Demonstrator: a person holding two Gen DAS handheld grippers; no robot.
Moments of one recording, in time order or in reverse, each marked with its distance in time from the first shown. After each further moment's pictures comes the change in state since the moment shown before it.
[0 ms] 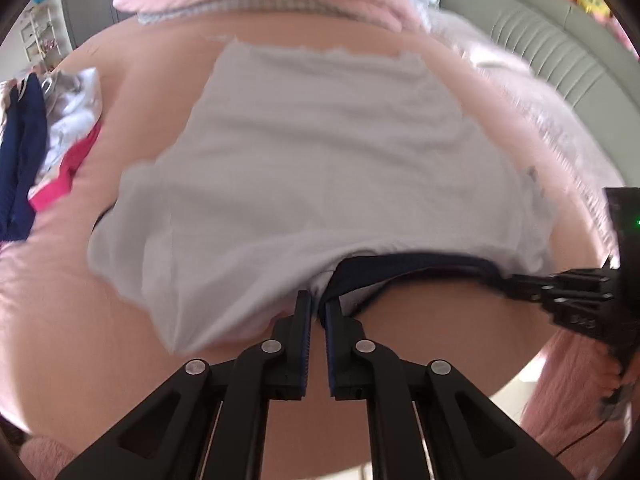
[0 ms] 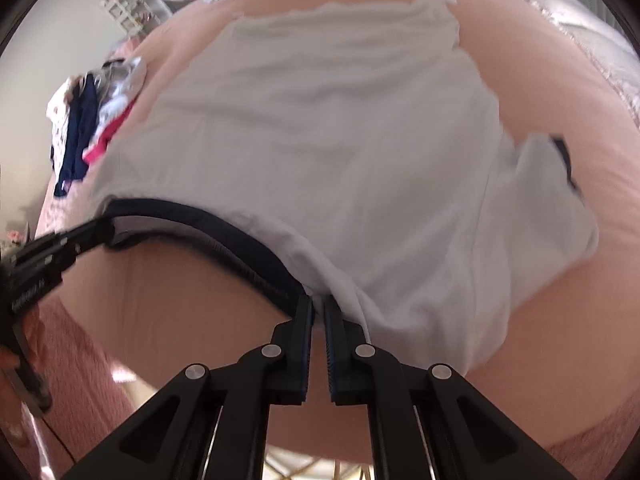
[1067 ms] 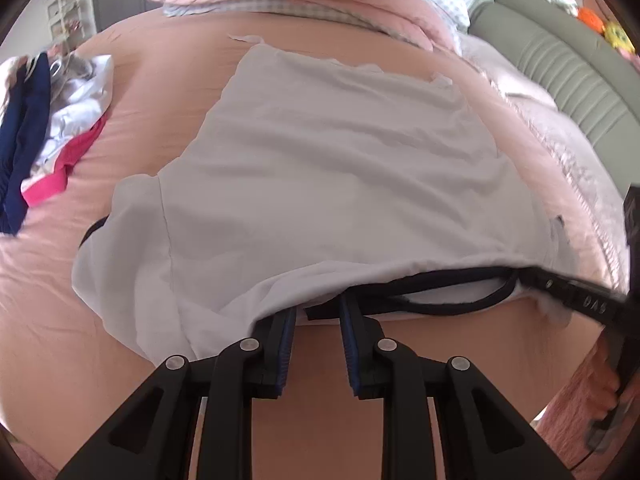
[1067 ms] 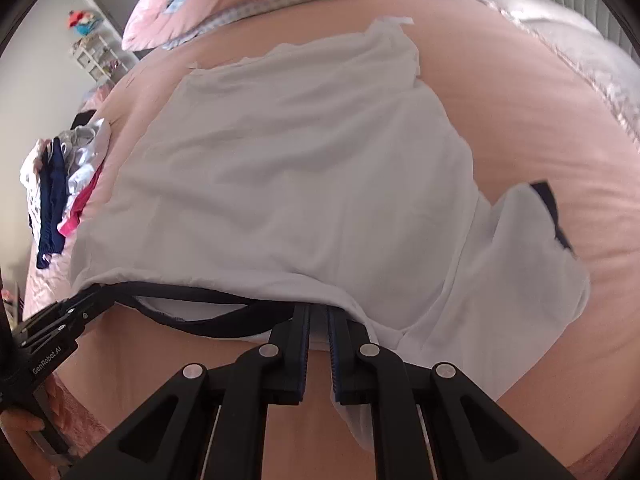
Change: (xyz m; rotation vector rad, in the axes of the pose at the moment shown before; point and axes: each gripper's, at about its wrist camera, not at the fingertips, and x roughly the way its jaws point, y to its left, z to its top) left arm -0.001 0.013 0.038 -0.150 -0.128 -0.015; right arm 0.003 -0.003 0.065 0.149 -0.175 -0.060
